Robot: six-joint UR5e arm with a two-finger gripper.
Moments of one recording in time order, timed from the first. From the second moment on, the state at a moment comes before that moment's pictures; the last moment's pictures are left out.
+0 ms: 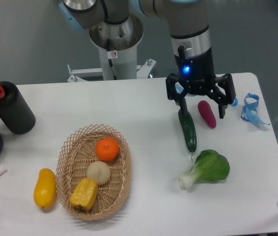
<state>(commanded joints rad) 2.58 -1.68 -1.59 -0.90 1.55 1.02</state>
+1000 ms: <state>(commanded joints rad) 2.59 -1.67 -1.64 -0.89 1.36 0.83</state>
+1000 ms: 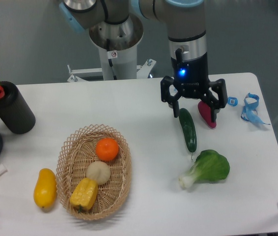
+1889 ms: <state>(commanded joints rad) 2.39 -1.80 -1.60 -0.89 1.26 0.37</state>
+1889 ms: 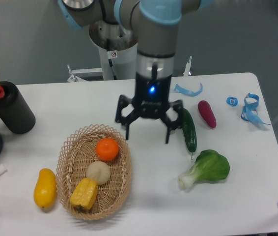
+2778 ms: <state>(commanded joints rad) 2.23 -2.01 -1.60 -0.80 1.41 0.40</state>
